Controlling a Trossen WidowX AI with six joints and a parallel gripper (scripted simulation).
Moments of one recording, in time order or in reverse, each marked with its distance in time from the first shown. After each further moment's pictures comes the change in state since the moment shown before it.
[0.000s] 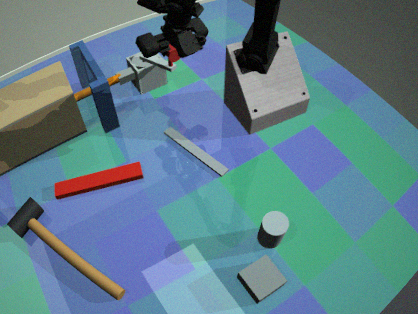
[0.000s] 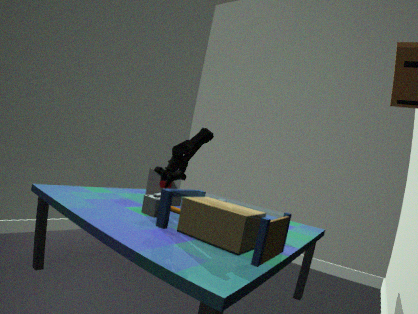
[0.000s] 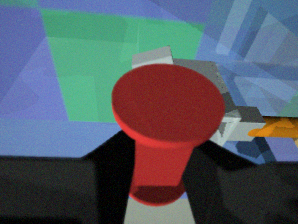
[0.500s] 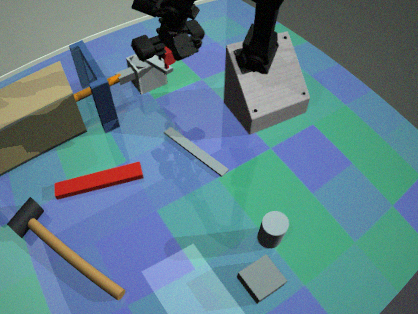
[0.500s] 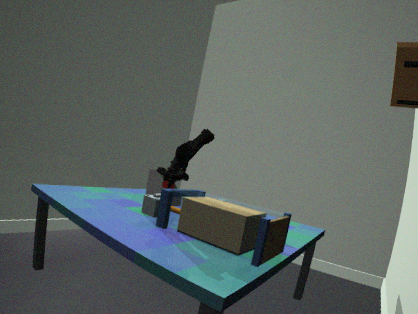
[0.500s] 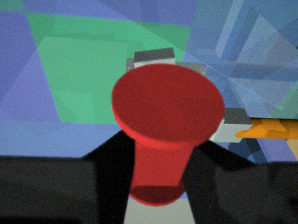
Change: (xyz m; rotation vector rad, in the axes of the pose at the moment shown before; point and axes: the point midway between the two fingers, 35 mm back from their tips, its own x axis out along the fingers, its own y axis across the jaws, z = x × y) arm -0.002 -0.015 0.004 0.004 0.002 0.002
